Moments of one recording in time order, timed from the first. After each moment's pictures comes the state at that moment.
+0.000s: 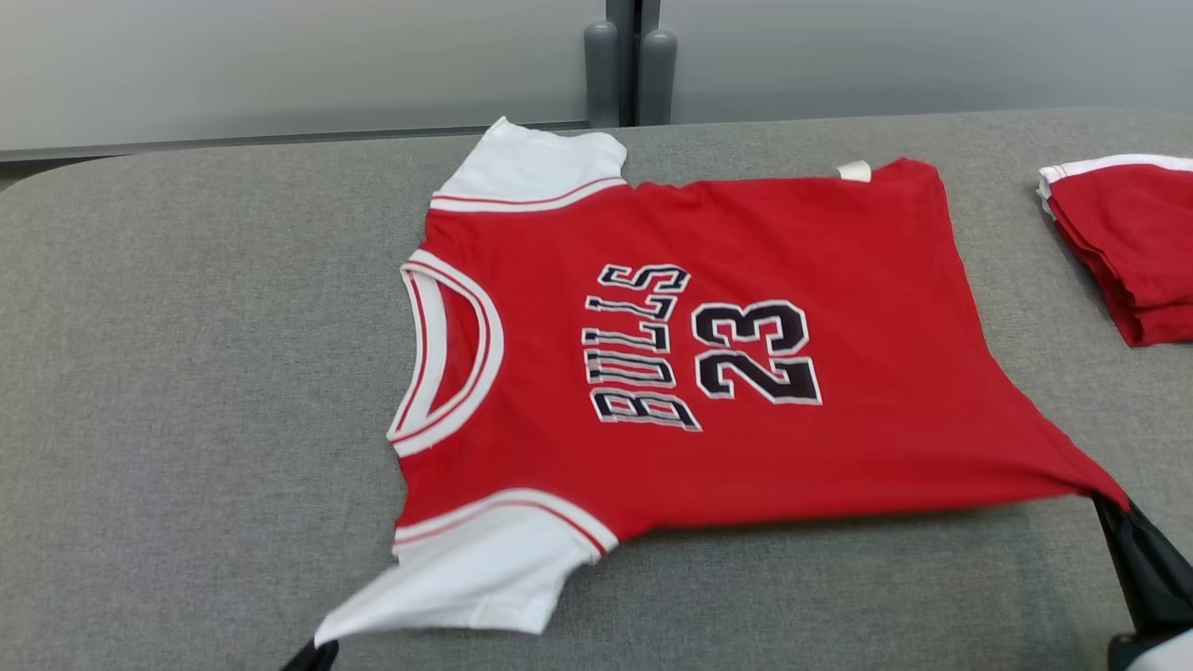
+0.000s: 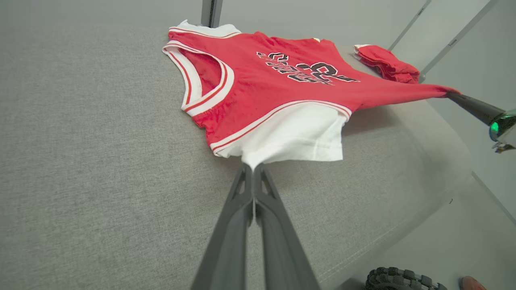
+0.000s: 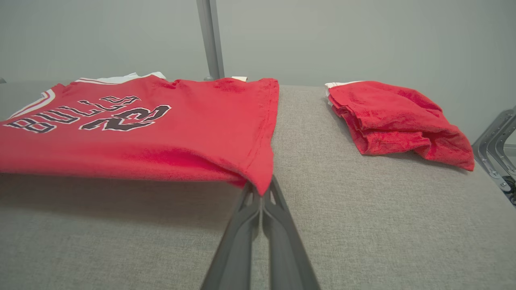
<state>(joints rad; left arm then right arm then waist) 0.41 0.72 -0.30 -0.45 -0.81 0.00 -0.02 0.17 -0.39 0.00 -0.03 0.37 0.13 0.02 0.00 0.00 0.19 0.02</state>
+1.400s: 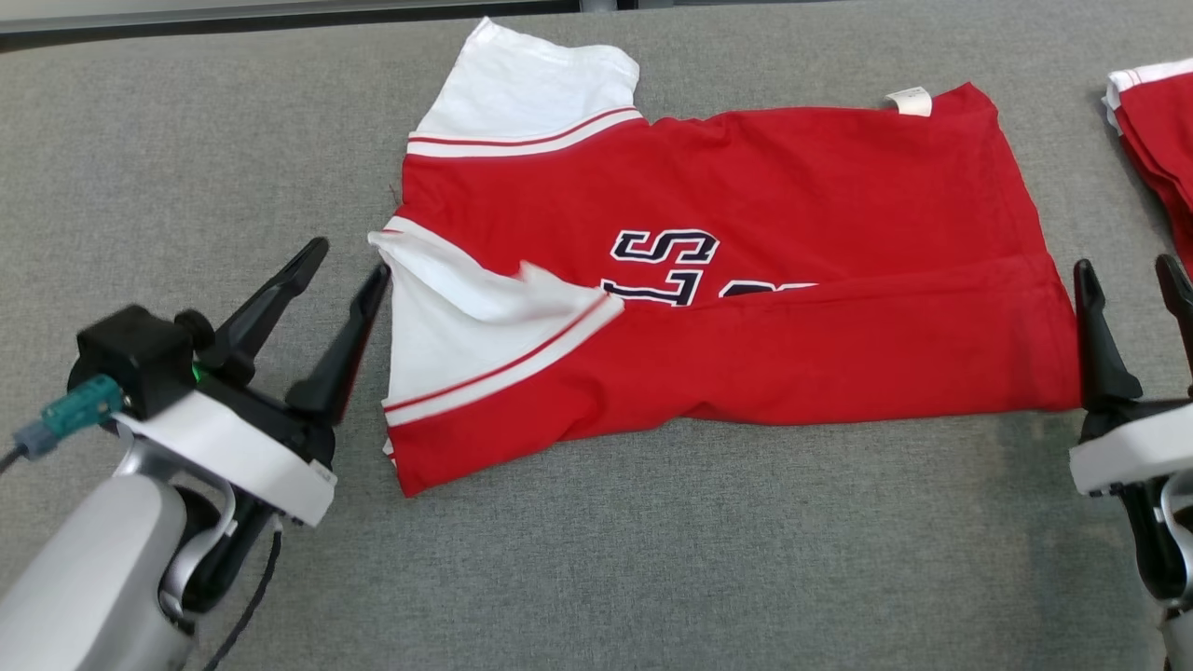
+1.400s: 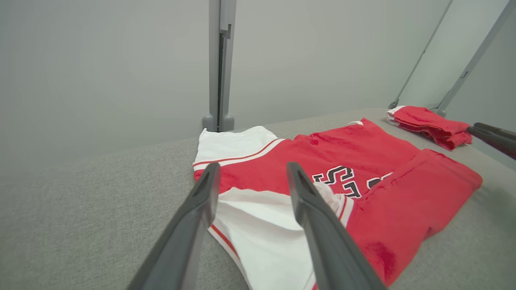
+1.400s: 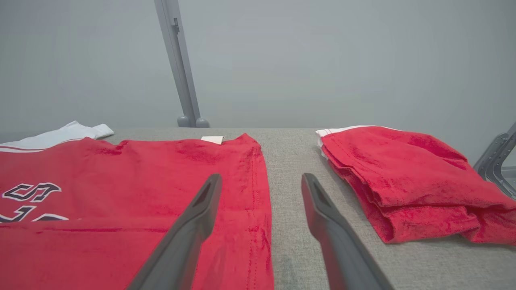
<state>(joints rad) -0.43 0.52 -0.49 0.08 -0.72 -0.13 -0.12 -0.31 -0.32 0.02 0.28 0.31 0.13 -0.10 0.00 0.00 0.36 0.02</state>
